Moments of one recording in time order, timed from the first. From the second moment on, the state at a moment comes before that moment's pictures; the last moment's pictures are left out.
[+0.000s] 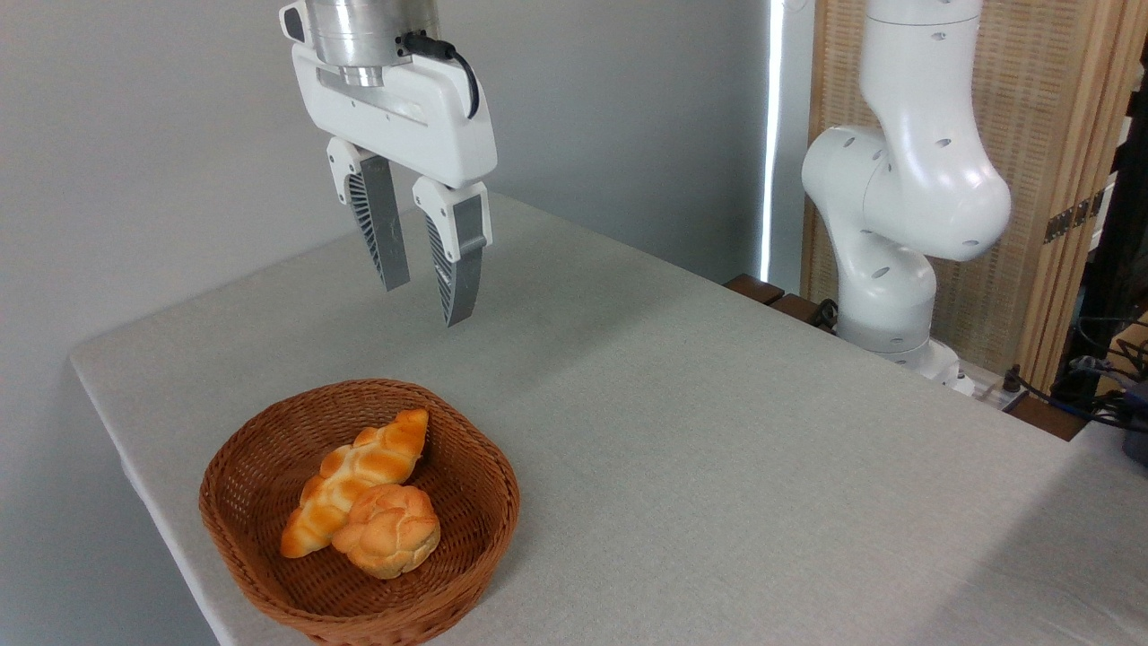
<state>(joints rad) -0.15 -0.02 0.01 -1.65 -0.06 1.68 0.55</state>
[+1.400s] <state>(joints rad) -0.06 0.00 -0.04 -1.61 -0.06 1.63 0.61</state>
